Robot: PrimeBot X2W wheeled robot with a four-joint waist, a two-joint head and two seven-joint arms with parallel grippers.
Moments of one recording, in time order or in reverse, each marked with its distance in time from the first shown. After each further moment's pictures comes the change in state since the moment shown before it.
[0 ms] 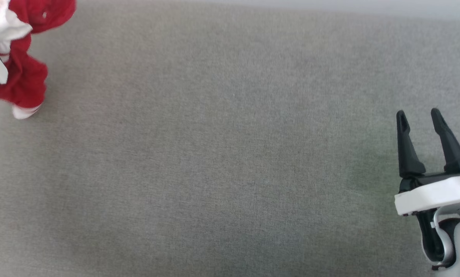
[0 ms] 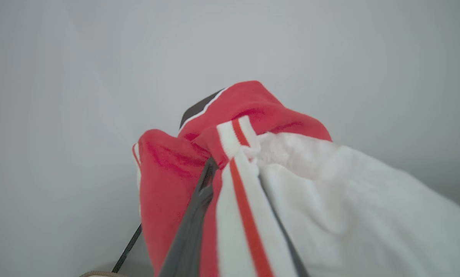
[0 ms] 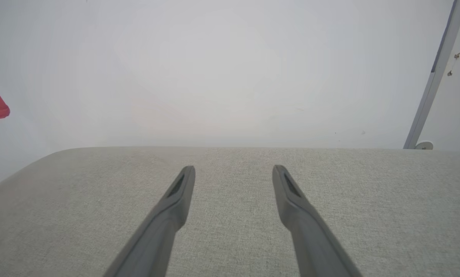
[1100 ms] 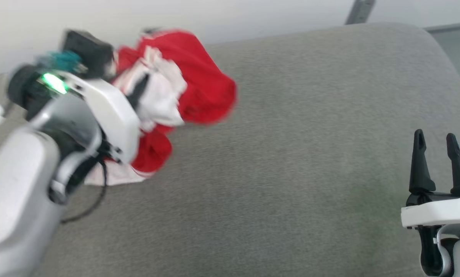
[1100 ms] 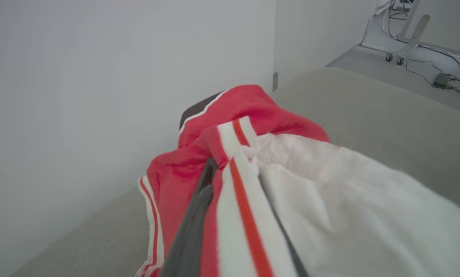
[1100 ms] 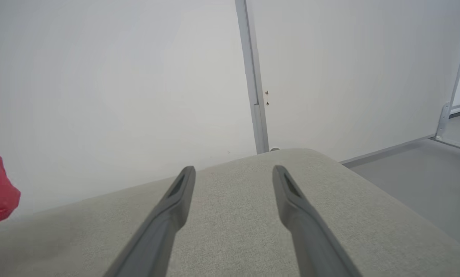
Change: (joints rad) left arm 0.348 0.051 -0.316 -0.987 -0.205 0.098 0.554; right arm 0.054 0.091 -0.115 0.076 0.017 0.000 -0.111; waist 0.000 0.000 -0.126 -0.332
